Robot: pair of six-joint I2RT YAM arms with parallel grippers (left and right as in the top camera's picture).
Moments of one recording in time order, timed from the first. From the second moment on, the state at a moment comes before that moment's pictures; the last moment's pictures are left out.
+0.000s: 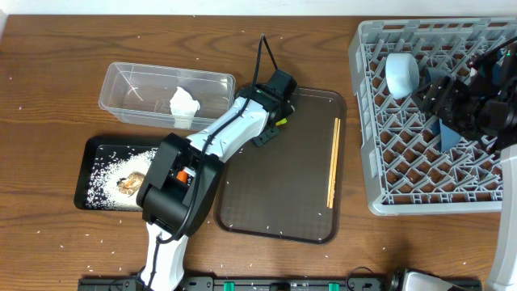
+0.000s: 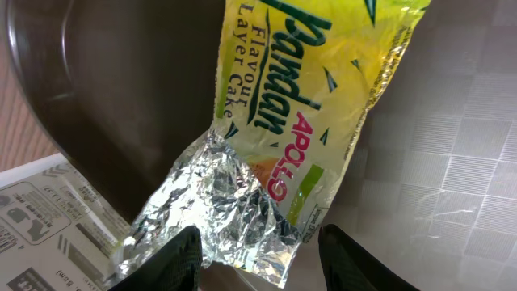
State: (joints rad) left arm -0.56 2.10 1.52 -0.78 -0.27 0.39; right arm -0.22 1.41 1.55 -1.16 -0.31 0.33
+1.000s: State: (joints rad) left arm -0.51 2.06 1.52 -0.70 -0.27 0.65; right arm -0.22 1.41 1.55 -1.17 -0.31 0.33
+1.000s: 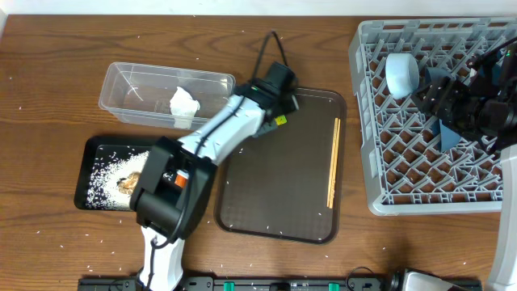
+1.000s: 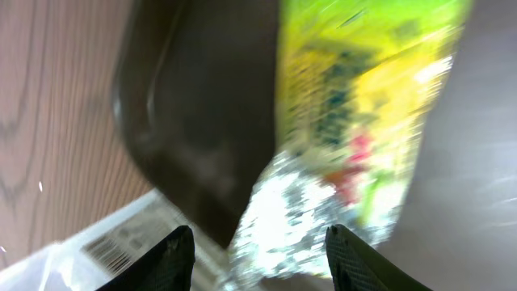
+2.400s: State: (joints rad) left arm -0.50 2.07 1.54 -0.83 -0.05 0.51; right arm -0.22 1.41 1.55 -1.21 -0.31 0.29
